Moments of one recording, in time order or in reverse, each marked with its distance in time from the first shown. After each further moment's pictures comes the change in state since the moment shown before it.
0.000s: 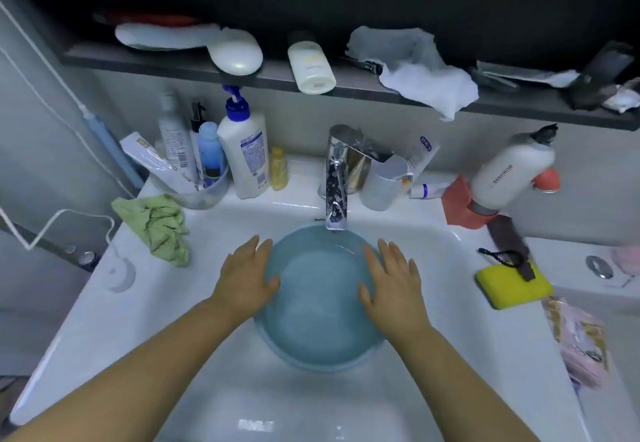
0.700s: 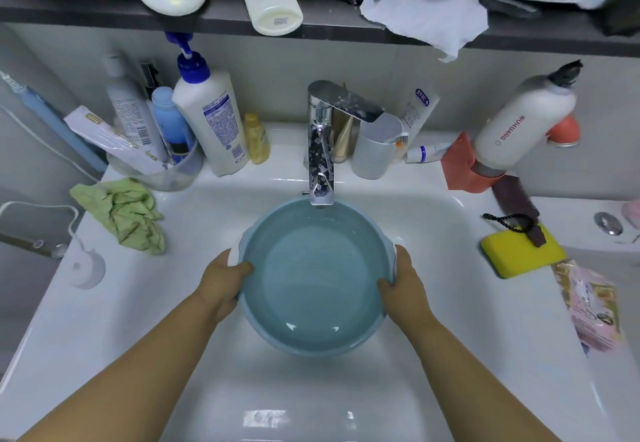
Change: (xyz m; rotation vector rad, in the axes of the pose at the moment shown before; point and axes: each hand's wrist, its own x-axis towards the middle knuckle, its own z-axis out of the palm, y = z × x) left_hand 0.014 -0.015 0.042 -1.292 -0.017 -0.580; right_hand -0.018 0.029 0.026 0.803 -0.174 0.506
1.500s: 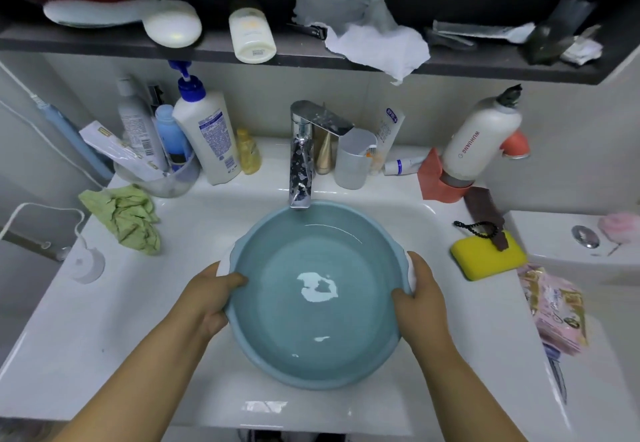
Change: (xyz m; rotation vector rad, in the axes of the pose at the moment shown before) left_hand -0.085 0.015 0.016 -0.151 -0.054 -0.046; right_hand -0.061 -0.021 -0.059 0.155 0.162 0.044
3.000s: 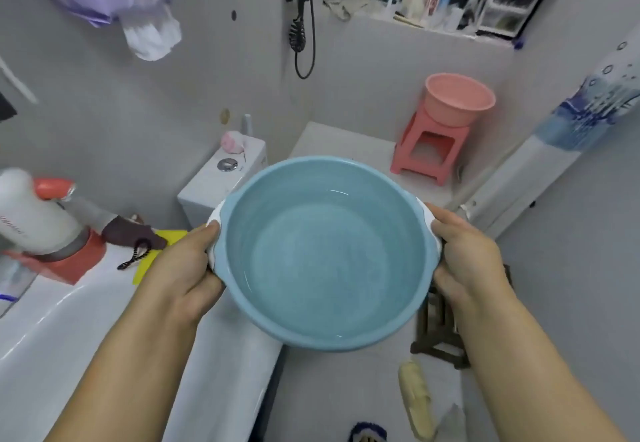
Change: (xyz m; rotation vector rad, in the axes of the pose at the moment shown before) left_hand -0.186 -0.038 0.334 0.455 -1.005 -0.140; right_hand -0.249 0.070 -0.241 1.154 1.273 0.266
